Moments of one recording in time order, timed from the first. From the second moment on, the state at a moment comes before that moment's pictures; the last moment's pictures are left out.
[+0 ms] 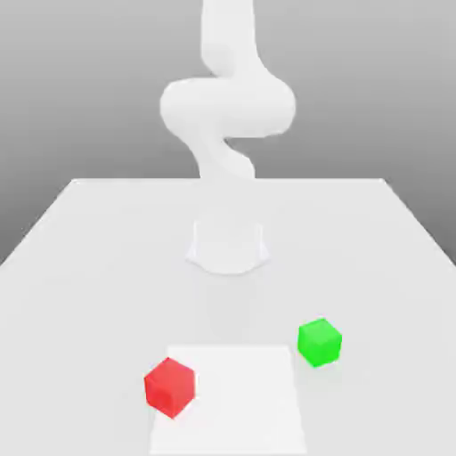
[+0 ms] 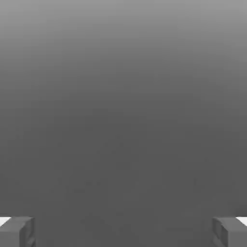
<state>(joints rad) -0.03 -0.71 0.01 -2.34 -0.01 2.35 0.85</state>
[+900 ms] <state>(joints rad) -0.20 0.28 0.00 -2.63 0.00 2.91 1.20</state>
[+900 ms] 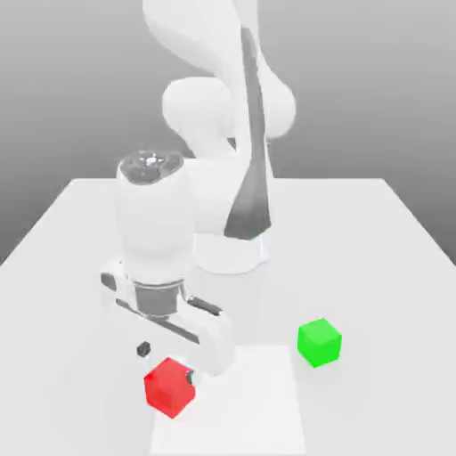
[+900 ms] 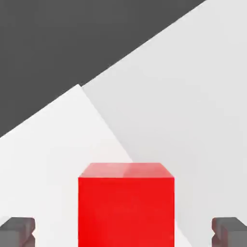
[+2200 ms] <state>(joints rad) 0.06 -0.18 0.41 -2.91 0.06 2.73 2.19</state>
